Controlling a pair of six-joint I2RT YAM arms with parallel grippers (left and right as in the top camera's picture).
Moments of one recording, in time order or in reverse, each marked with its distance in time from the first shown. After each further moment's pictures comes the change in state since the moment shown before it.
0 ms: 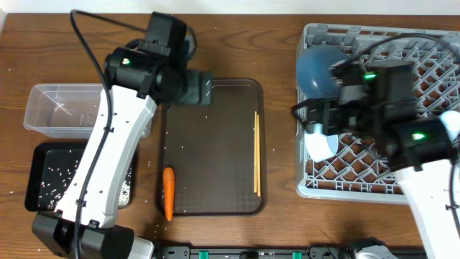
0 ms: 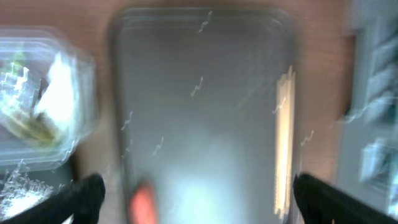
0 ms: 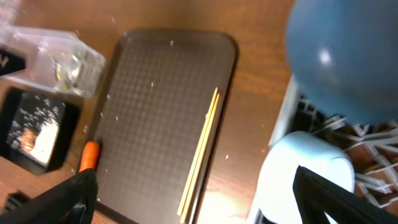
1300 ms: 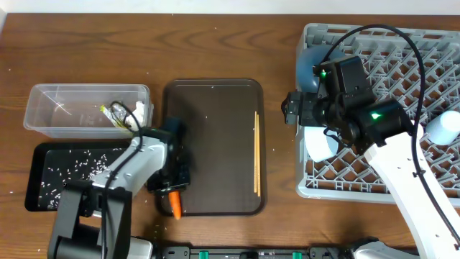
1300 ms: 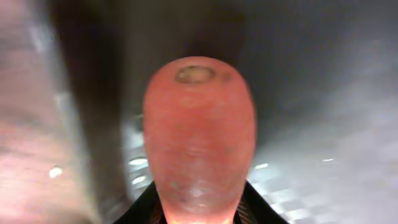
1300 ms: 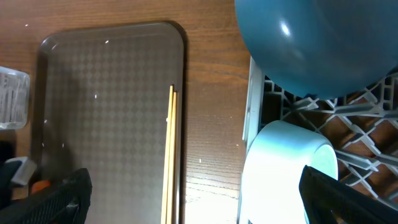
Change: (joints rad) left arm 0.068 -0.043 -0.968 0.404 0.046 -0.174; right arm 0.074 0.135 0.000 0.028 0.243 0.183
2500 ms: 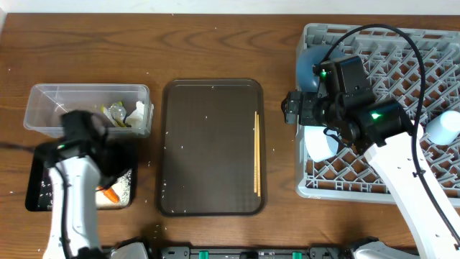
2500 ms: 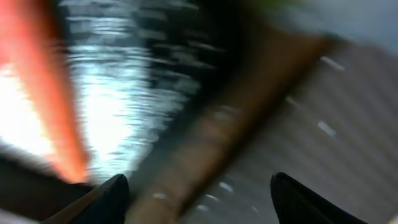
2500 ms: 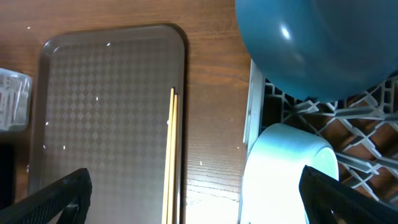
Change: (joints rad) left arm 0.511 -0.301 0.084 0.007 0.108 0.084; right arm 0.000 0.000 0.000 0.012 0.001 0.000
